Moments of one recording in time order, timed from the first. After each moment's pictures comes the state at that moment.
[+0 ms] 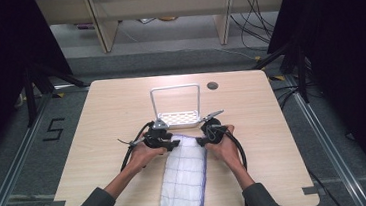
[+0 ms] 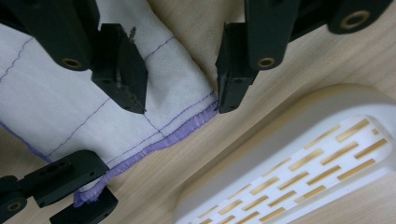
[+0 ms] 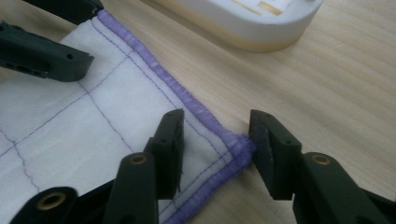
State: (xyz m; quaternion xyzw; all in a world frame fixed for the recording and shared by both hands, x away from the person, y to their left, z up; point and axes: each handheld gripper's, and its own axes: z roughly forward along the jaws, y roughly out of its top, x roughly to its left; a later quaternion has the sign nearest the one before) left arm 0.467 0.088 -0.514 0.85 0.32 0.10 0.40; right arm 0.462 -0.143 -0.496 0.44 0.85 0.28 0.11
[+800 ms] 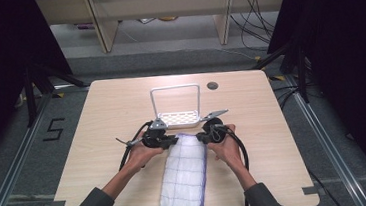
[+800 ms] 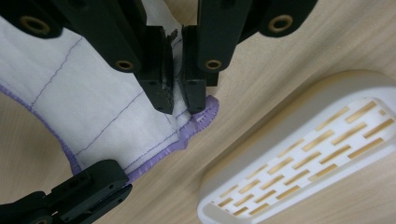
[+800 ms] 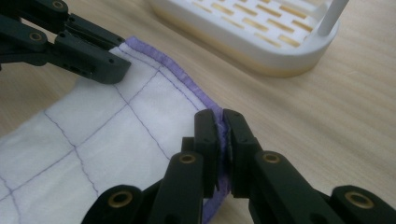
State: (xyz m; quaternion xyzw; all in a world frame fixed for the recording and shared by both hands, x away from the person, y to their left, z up) left arm 0.460 0.090 -0.503 0.84 0.31 0.08 0.43; right arm 0.453 -0.146 -0.482 0.42 0.84 0.34 0.10
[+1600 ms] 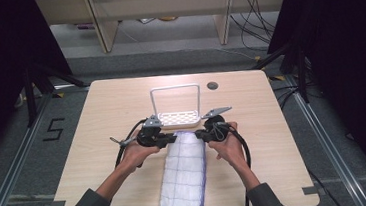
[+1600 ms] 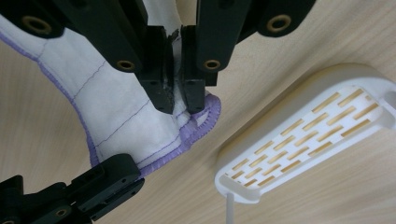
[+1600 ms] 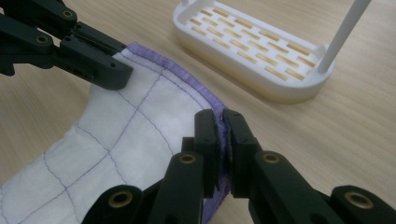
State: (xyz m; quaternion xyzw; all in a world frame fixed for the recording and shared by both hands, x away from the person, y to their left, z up) left arm 0.447 0.101 -0.474 0.83 0.30 0.07 0.46; right arm 0.445 -0.148 -0.458 0.38 0.84 0.38 0.11
